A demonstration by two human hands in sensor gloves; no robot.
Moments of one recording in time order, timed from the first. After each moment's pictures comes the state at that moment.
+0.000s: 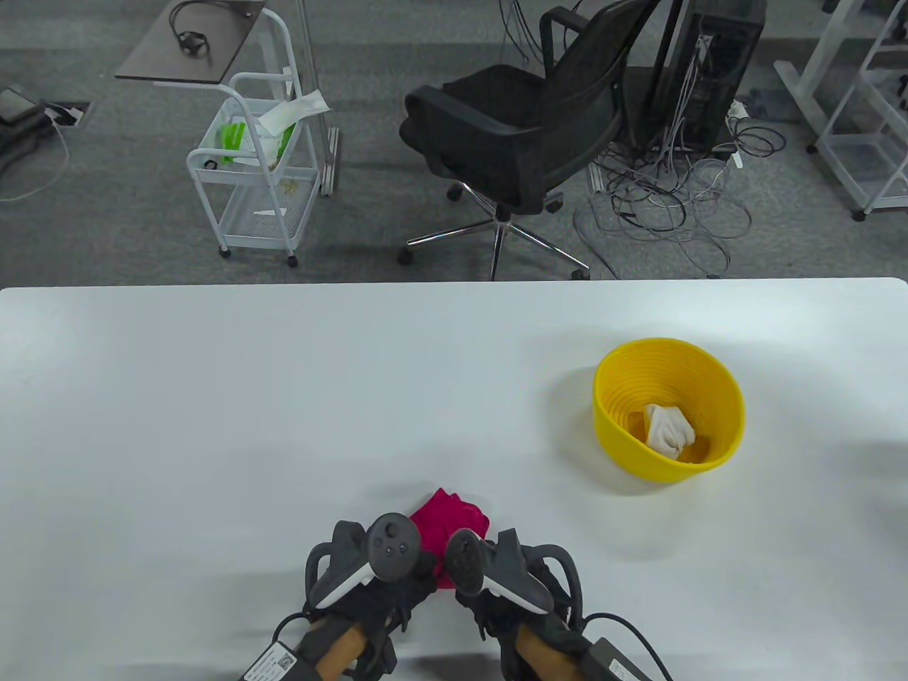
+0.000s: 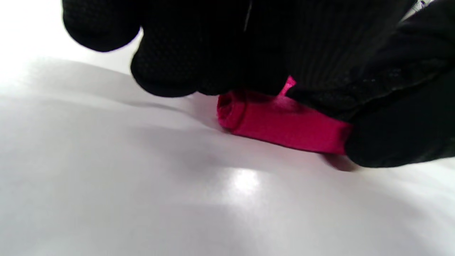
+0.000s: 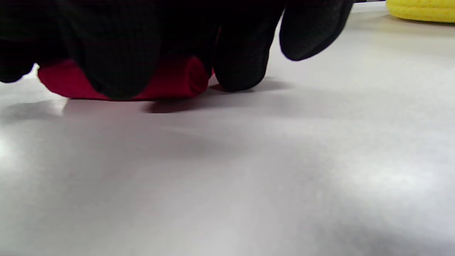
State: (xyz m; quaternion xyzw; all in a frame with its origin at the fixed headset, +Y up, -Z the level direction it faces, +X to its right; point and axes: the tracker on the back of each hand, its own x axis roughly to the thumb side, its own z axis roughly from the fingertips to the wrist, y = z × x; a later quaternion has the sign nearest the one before) left_hand -0.122 -0.749 -0.241 -0.16 -0.12 0.16 0.97; right_hand 0.036 -0.754 -0.234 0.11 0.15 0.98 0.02
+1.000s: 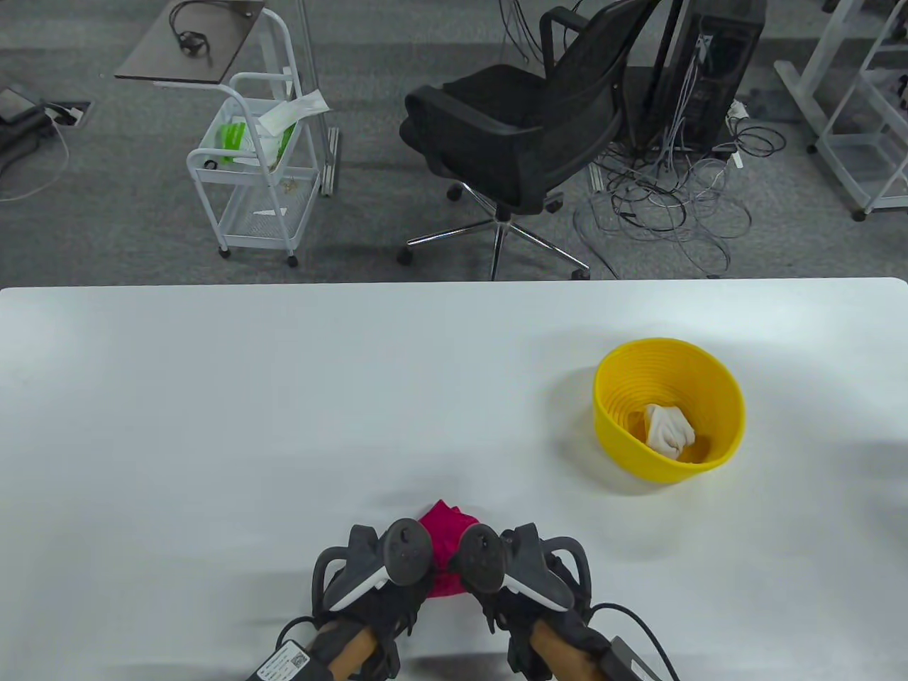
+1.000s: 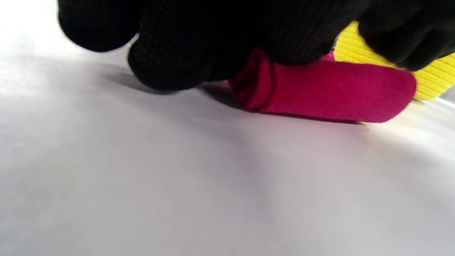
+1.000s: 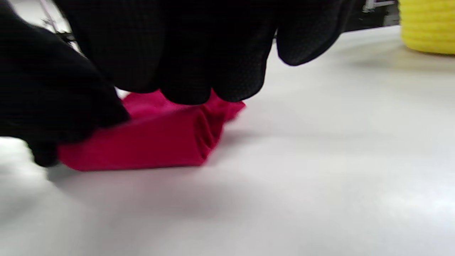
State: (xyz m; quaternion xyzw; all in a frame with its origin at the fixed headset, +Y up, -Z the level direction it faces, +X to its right) left_hand -0.113 -0.762 -0.239 -0.17 -0.11 0.13 0.97; right_hand 0.048 -0.721 -0.228 0.16 0.09 0.98 0.08
